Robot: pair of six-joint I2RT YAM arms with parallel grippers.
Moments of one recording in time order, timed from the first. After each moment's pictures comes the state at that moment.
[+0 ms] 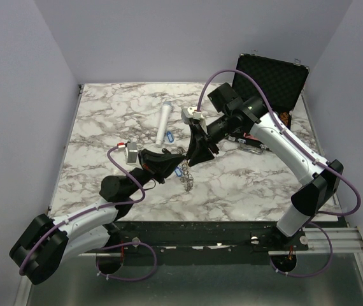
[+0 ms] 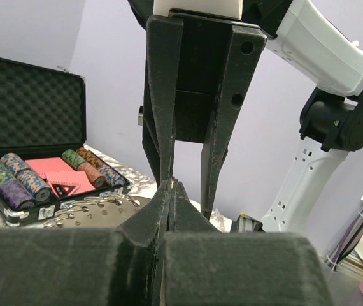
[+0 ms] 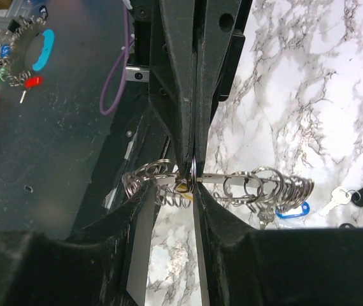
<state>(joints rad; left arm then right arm) -0.69 0.98 0.24 1.30 0.33 -0.64 0.68 1.67 1.77 -1.14 -1.10 -0.77</state>
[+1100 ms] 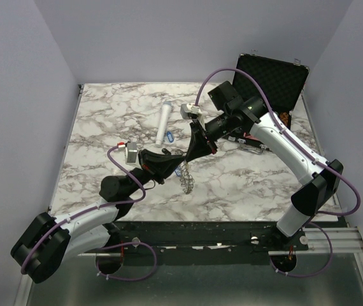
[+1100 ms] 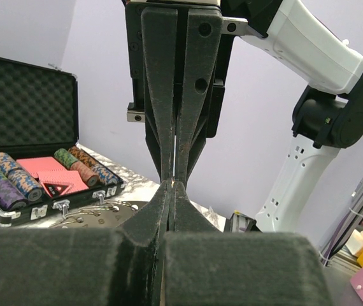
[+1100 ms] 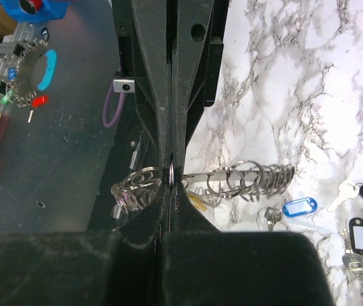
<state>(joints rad) -0.67 1.00 0.24 1.33 0.36 -0.67 0.68 1.67 1.76 -1.07 -1.10 -0.63</state>
